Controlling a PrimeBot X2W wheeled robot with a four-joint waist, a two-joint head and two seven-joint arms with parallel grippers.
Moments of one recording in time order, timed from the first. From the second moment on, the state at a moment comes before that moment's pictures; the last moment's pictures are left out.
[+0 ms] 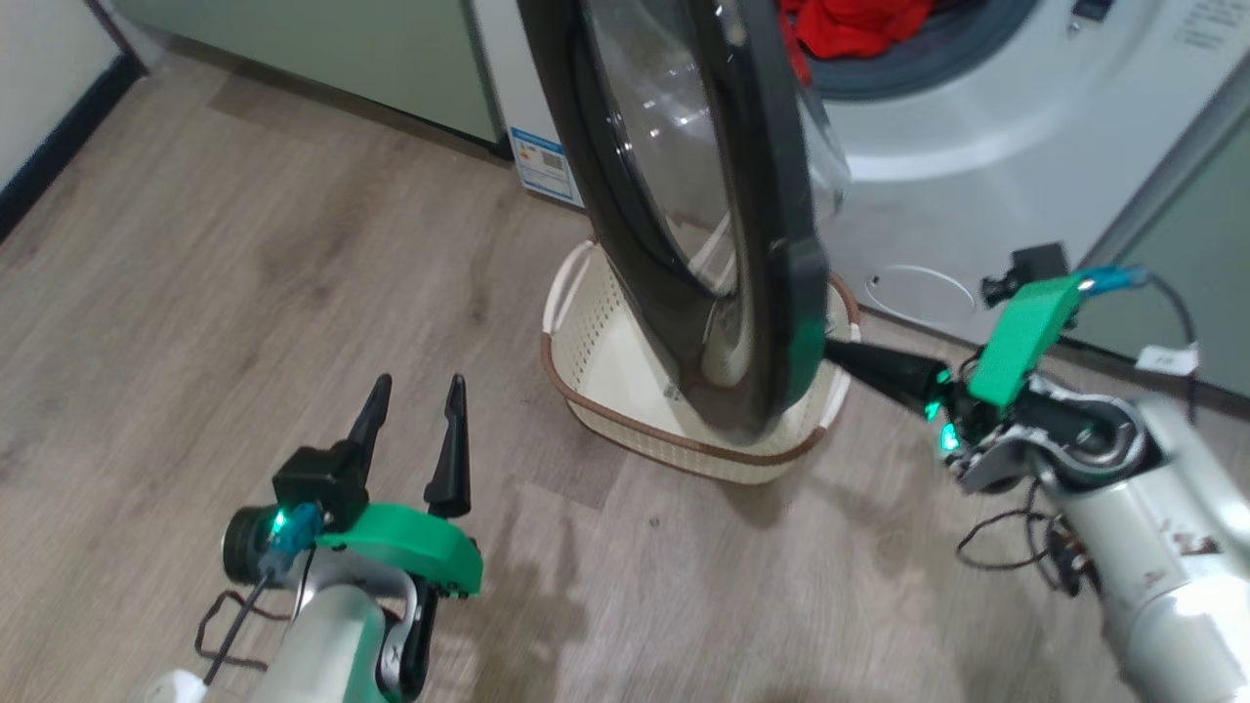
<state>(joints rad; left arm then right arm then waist) -0.20 0.03 -0.14 0.37 -0.27 0.02 -0.26 -0.62 -0.27 0.38 0.56 1.59 0.13 0.80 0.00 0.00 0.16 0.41</state>
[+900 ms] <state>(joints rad) -0.14 0.04 -0.10 0.39 -0.22 -0.01 -0.26 -0.51 -0.13 0.40 0.61 1.56 0.13 0.70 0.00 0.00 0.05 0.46</state>
